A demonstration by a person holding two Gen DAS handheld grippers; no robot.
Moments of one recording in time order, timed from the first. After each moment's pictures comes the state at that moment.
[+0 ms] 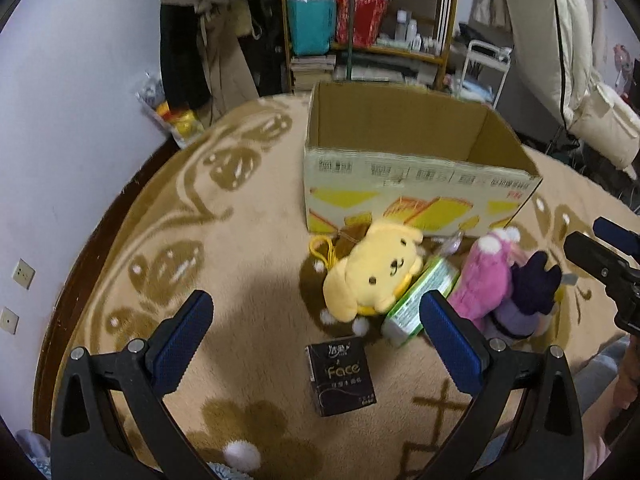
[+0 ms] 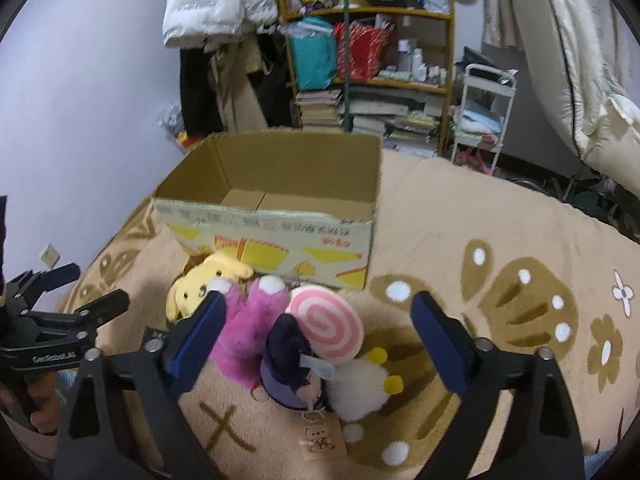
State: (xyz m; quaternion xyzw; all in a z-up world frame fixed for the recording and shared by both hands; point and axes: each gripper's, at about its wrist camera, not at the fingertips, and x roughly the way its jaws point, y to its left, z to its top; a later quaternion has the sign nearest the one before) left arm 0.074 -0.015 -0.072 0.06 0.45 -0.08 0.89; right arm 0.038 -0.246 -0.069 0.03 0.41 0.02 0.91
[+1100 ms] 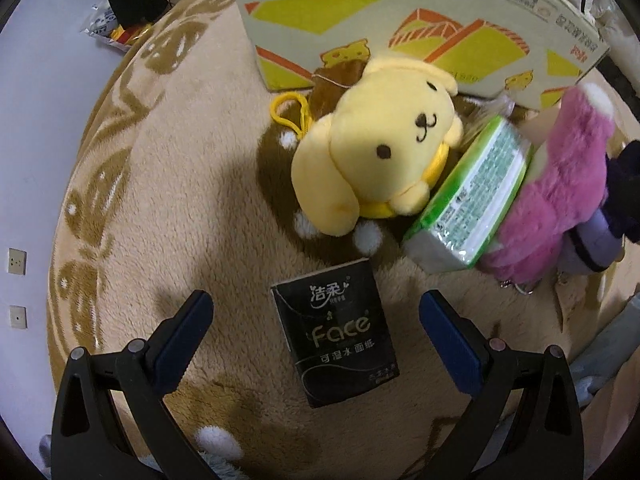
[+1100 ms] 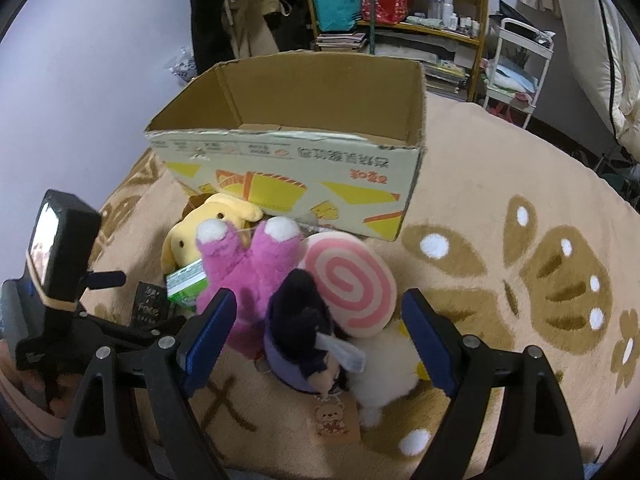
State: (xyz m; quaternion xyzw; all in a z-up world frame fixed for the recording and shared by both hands) left arm 0.104 -0.037 -0.172 0.12 0.62 -0.09 0.77; right arm 0.060 -0.248 -0.110 0.03 0.49 0.06 0.87
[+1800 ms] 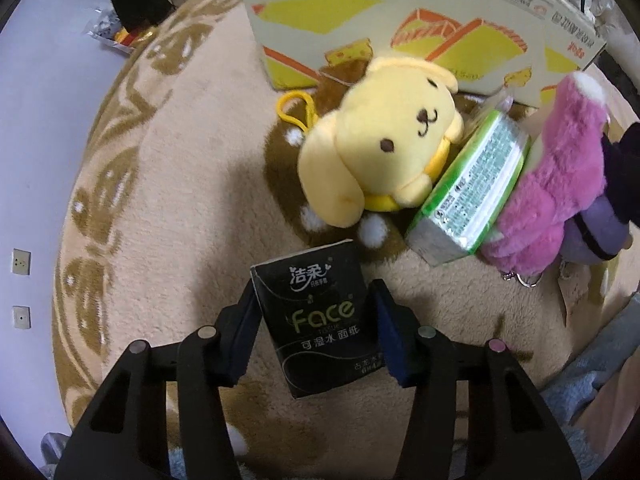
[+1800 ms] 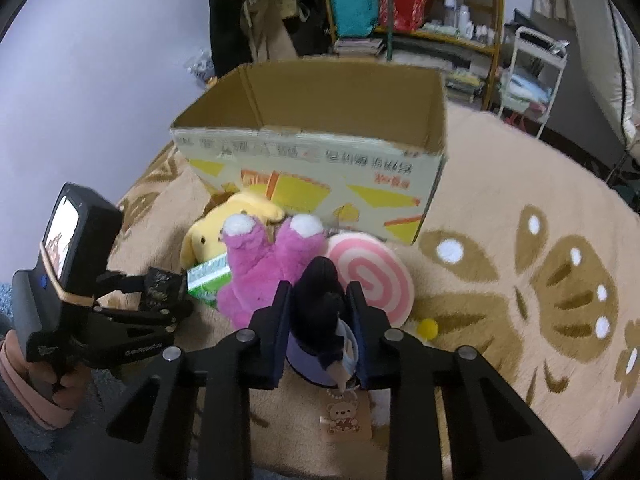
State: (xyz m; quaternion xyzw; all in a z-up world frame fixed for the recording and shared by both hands) left arm 0.098 -0.028 -0.166 0.13 0.61 -0.09 0.78; right arm 0.052 -0.237 -0.105 0.03 0.47 0.08 0.88
